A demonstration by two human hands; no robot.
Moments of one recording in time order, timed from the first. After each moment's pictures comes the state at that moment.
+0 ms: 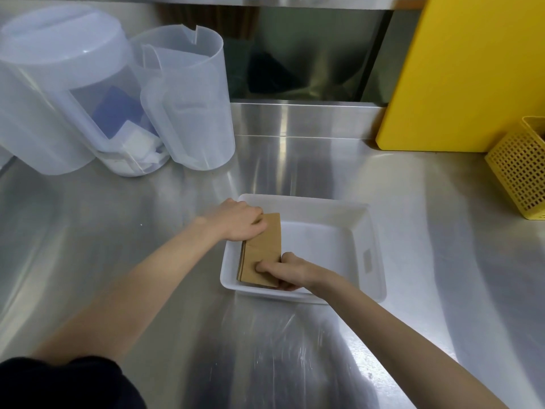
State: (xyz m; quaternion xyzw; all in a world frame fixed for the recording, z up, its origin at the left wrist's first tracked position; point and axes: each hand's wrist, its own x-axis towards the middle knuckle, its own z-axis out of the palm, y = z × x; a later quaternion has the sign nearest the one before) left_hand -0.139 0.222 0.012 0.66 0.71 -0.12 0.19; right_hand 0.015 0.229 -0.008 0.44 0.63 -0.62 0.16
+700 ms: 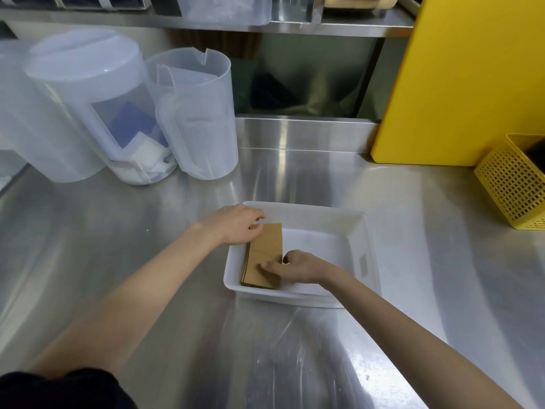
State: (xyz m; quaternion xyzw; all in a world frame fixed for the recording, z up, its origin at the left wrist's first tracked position) left_hand -0.142 0.208 0.026 0.66 0.72 -0.06 0.22; right_hand 0.019 0.237 0.008 0.42 0.74 -0.47 0.21
